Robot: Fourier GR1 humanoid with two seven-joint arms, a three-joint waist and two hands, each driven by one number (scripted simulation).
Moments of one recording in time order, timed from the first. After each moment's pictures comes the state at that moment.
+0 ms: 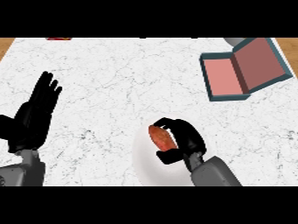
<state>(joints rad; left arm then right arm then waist) -0.13 0.11 0.10 -1.65 0.11 0.08 0.24 -0.27 0.00 0.44 -1.25 0.57 0.07 0.35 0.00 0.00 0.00</state>
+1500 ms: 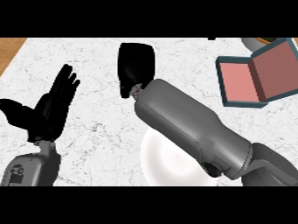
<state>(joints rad) -0.21 0.07 0.04 -1.61 0.08 0.07 0.23 -1.23 0.00 0.75 -0.79 0.62 -0.23 0.89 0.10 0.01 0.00</state>
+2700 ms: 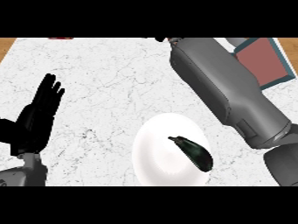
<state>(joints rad) -0.11 0.10 0.08 -1.68 0.10 0.07 0.23 -1.37 -0.14 0.51 -0.54 0.79 -0.48 1.00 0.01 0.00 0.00</state>
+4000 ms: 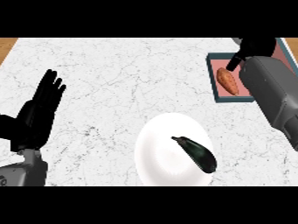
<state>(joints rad) -0.14 0.10 0.08 -1.67 0.11 0.06 0.24 -1.17 -0.35 0.30 -0.20 0.73 -0.36 0.59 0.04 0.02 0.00</state>
